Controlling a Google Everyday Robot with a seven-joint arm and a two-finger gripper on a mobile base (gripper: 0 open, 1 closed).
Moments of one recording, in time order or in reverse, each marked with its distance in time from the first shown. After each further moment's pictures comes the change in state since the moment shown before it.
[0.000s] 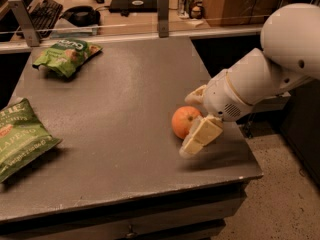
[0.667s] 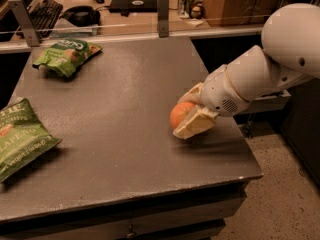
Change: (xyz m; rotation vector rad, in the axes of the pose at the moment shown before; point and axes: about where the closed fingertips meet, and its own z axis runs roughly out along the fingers) arm -0.012 -0.013 0.001 0.032 -0.057 -0.019
